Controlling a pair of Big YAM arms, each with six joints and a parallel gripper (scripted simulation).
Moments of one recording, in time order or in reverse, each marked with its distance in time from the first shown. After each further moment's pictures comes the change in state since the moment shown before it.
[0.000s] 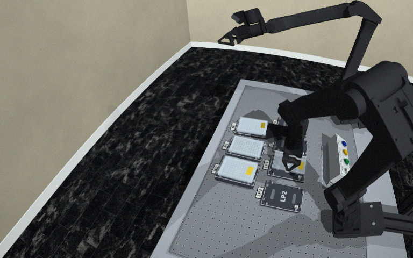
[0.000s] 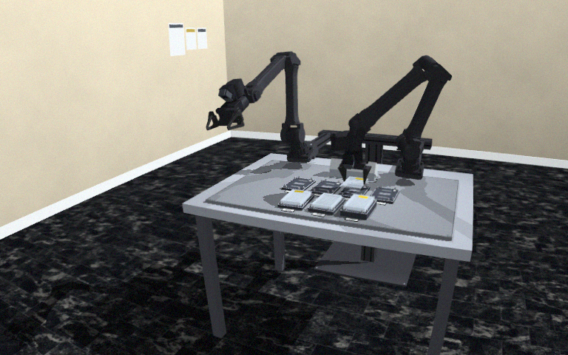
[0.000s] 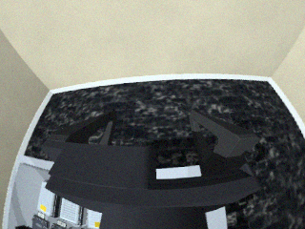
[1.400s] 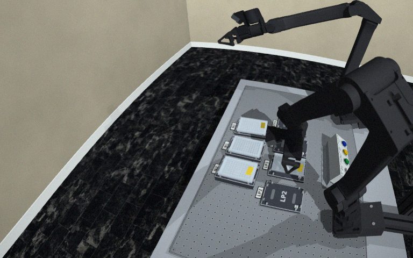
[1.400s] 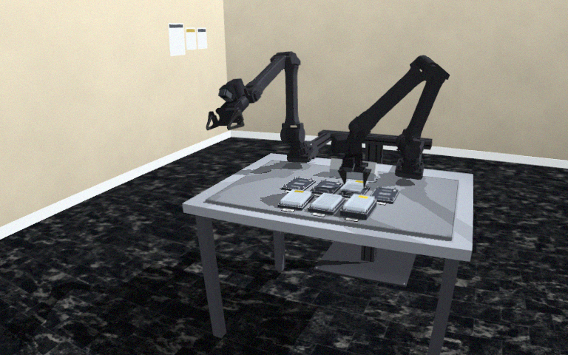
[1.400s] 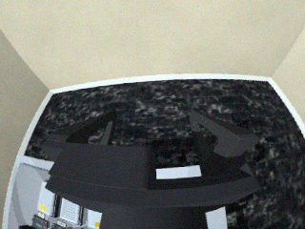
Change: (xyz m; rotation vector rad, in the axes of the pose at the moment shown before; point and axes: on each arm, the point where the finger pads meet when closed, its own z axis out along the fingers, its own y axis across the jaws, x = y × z) left arm 0.000 0.000 0.013 -0.001 0.001 0.000; right arm 0.000 0.000 0.000 0.000 0.000 0.000
